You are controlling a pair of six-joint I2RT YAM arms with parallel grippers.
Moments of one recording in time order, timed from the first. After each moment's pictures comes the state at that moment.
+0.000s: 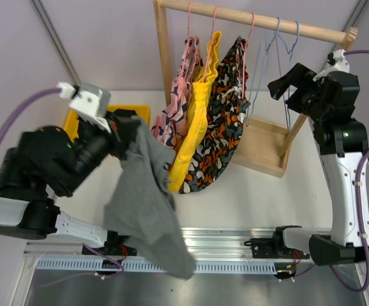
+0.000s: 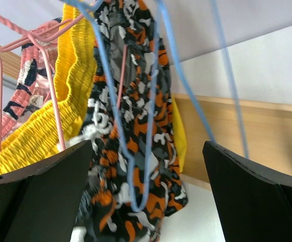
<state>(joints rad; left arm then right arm) -1.56 1.17 2.08 -1.05 -0.99 -0.21 0.08 1.25 1.73 -0.71 -0.10 0.51</state>
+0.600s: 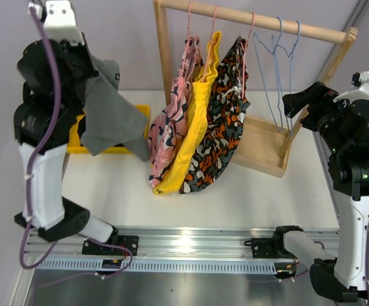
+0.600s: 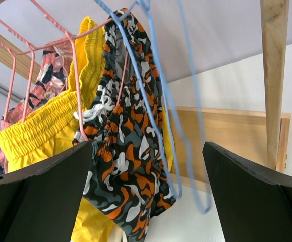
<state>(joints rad) -0.48 1.45 2.43 -0.89 -0.63 0.11 0.05 0.99 1.65 -0.75 -0.05 0.47</state>
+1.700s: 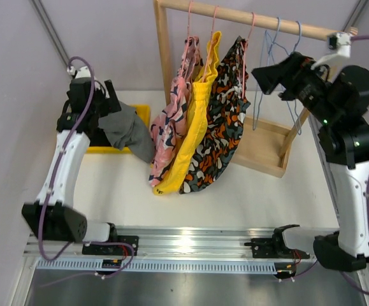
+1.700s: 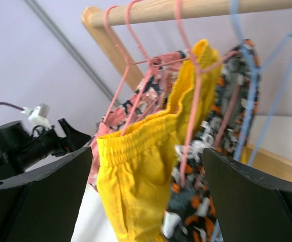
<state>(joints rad) -0.03 1.40 1.47 -0.57 -0.22 -0.23 0.22 1.20 1.88 -0.61 -0.25 0.49</state>
